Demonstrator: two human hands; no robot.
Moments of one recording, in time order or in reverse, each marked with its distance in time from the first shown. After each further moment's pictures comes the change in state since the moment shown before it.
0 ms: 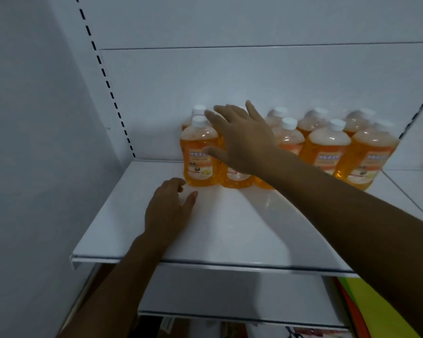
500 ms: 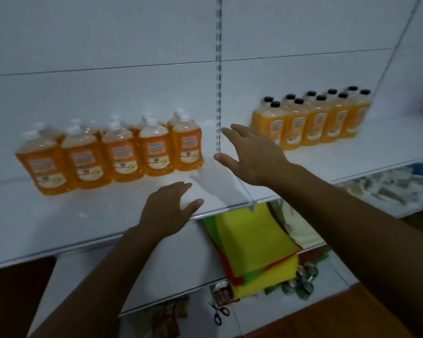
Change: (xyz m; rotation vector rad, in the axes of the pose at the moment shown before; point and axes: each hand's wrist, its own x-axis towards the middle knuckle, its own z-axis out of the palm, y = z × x) left_hand -0.138 0.264 0.097 0.163 -0.312 0.486; right_hand -0.304 0.184 -0.120 0.002 -0.088 0.443
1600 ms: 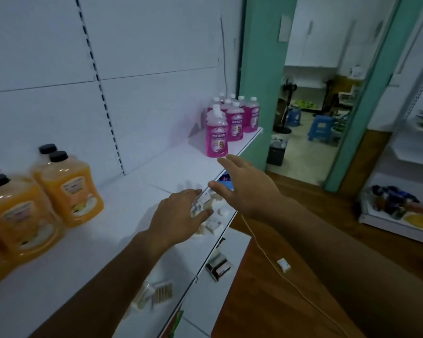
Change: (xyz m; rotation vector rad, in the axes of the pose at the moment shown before) left_hand 0.308 0.655 0.258 -0.285 -0.266 0.733; right_hand -0.175 0.633 -0.078 -0.118 0.015 0.767
